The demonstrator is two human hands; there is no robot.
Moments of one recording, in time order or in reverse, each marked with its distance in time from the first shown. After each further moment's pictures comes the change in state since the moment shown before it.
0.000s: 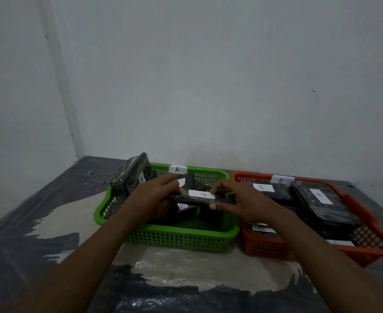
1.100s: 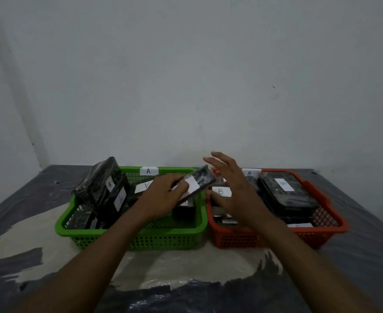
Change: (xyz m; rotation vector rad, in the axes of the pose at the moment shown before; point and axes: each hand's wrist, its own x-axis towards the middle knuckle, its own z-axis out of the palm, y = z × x) left_hand 0.073 0.085 0.024 -0.462 -0.151 -0.404; right_hand -0.054 0.005 -0.021 -0.008 0.451 -0.146
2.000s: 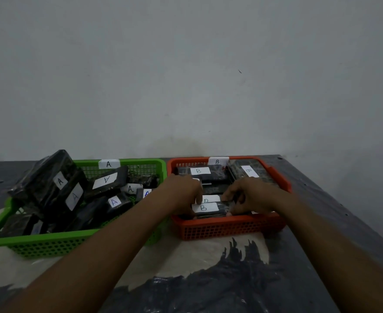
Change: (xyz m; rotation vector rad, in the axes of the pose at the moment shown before) left_hand 0.053 0.070 0.083 0.710 -0.592 0.231; right_hand -0.043 0.086 -0.094 -0.249 -0.646 0.565
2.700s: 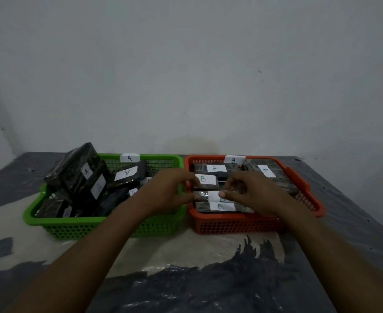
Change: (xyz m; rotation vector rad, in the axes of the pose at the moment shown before) left_hand -0.069 -0.042 0.019 -0.490 0.408 -0.023; right_hand 0.000 -0.046 0.021 -0.009 0.335 -0.162
